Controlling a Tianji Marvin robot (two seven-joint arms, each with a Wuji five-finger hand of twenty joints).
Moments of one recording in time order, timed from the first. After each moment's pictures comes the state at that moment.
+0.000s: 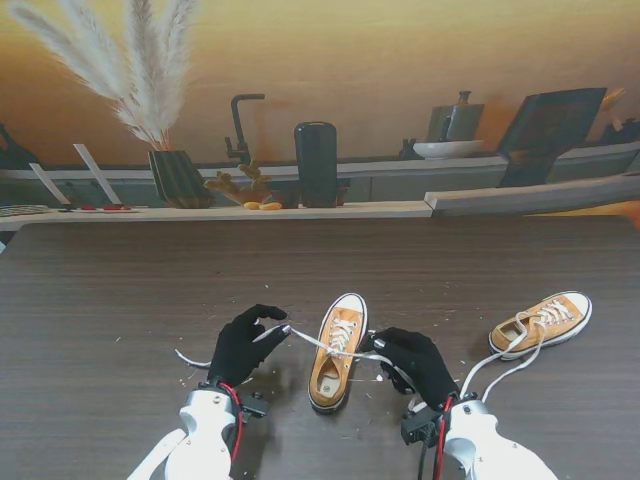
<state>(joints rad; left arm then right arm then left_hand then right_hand) 1.79 -1.25 -1.11 -1.62 0.26 -0.19 0.48 -2.00 -1.18 1.27 -1.86 0.18 -0.11 -0.10 0.91 -0.43 0.39 0.06 0.65 0.11 0.69 0.33 1.30 -0.04 1.22 0.84 1.22 0.12 1.57 0.61 1.05 0.32 1.83 0.57 0.42 -0.57 1.10 -0.21 0.88 0.07 0.74 0.35 1.27 -0.02 1.16 0.74 1.31 -0.09 1.71 1.51 1.15 0.40 1.81 0.93</state>
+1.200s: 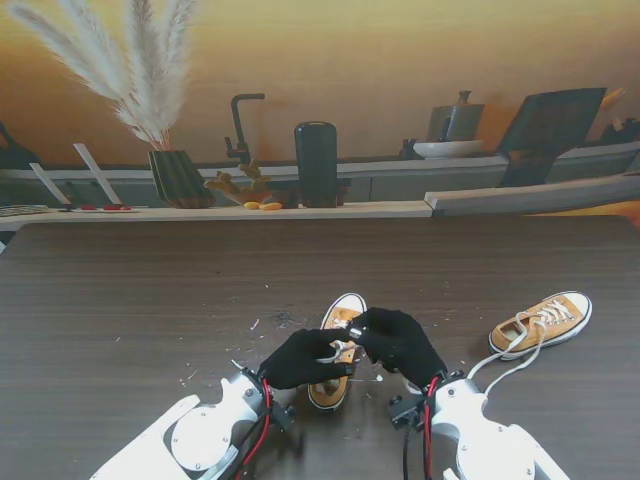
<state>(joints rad) 1.53 -1.15 -0.89 -1.45 0.14 -0.52 0.04 -1.95 -1.17 1.22 -1.96 -0.01 -0.05 -0.11 0.78 -0.47 0.58 0.08 0.70 0.12 0.13 0.12 1.31 -0.04 1.19 0.84 1.23 0.12 1.53 0.61 1.05 0.32 1.83 0.54 0.46 -0.61 1.10 -0.25 0.87 0.06 0.80 0.31 1.28 -0.03 1.16 0.75 1.32 -0.10 1.71 1.51 1.15 0.40 1.81 0.93</state>
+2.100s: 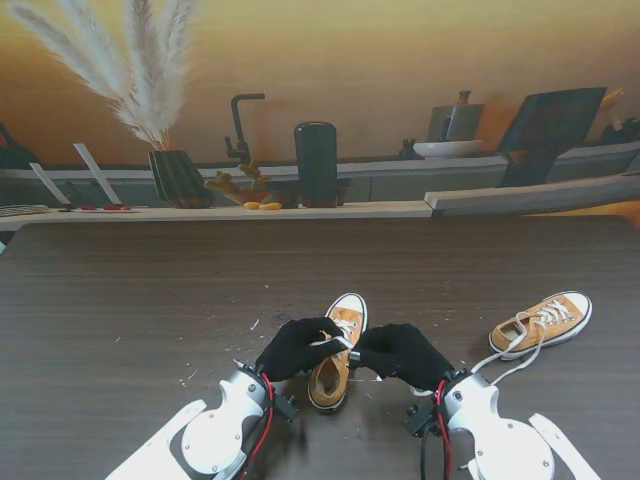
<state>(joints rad) 1.57 -1.19 -0.93 -1.49 0.20 -0.36 0.19 -1.94 -1.11 1.29 -1.94 -0.26 -0.13 0.09 0.96 -0.28 0.21 0.02 0.78 0.11 0.92 0.56 1.30 -0.03 1.19 0.84 1.23 0.13 1.52 0.61 1.05 0.32 1.83 0.53 0.38 -0.54 1.07 -0.25 1.03 -0.06 0.82 0.28 1.29 -0.03 1.15 0.77 1.32 -0.10 1.72 1.53 1.16 0.40 1.81 0.98</state>
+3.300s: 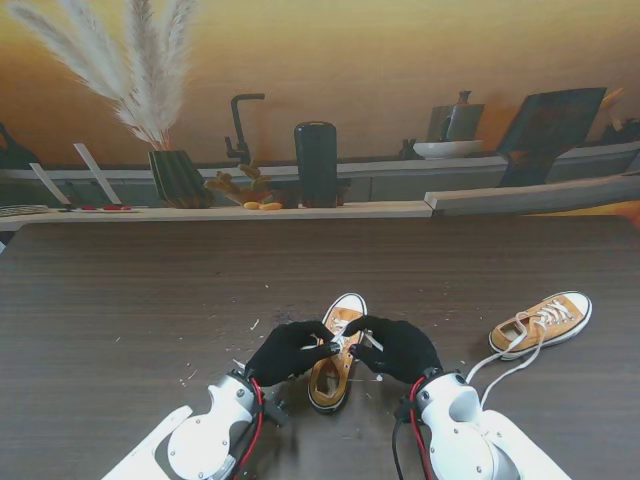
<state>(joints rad) 1.64 -1.18 -0.99 -1.55 0.18 -0.36 0.14 -1.81 -1.12 1.11 -1.79 -0.66 0.07 -0.21 0.97 -0.27 0.19 0.02 0.78 0.11 0.91 0.56 1.30 -0.03 1.19 0.84 1.23 0.14 1.52 0.61 1.05 0.33 1.83 0.53 0.39 -0.47 1.06 -0.19 0.64 -0.23 0.65 0.24 1.24 -0.08 1.19 0.84 1.31 -0.16 1.69 1.53 1.16 0.32 1.81 0.86</state>
